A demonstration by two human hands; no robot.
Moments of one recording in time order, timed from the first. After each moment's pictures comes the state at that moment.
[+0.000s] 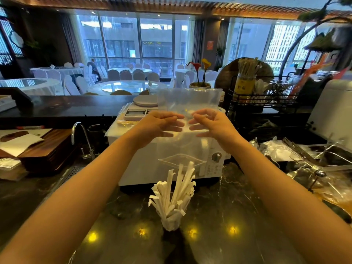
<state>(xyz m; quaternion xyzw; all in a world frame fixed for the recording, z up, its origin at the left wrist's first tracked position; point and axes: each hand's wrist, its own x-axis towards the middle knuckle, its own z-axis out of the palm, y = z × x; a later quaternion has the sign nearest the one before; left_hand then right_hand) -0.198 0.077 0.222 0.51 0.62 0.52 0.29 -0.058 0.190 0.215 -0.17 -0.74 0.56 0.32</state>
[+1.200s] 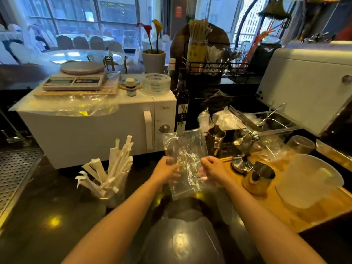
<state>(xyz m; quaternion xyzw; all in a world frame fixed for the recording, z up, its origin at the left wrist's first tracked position) -0.033 0.177 0.028 0.29 0.68 0.48 0.47 0.109 0.272 0.019 -0.48 -0.62 0.57 0.24</state>
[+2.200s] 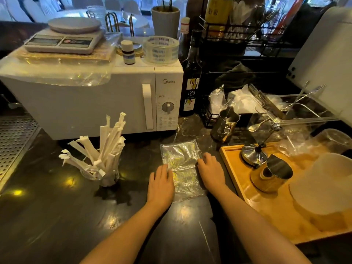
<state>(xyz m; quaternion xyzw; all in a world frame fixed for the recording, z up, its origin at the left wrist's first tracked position) 0.002 0.160 -0.075 0.52 0.85 0.03 0.05 0.107 0.293 -0.072 -0.39 -0.92 -0.03 0.00</state>
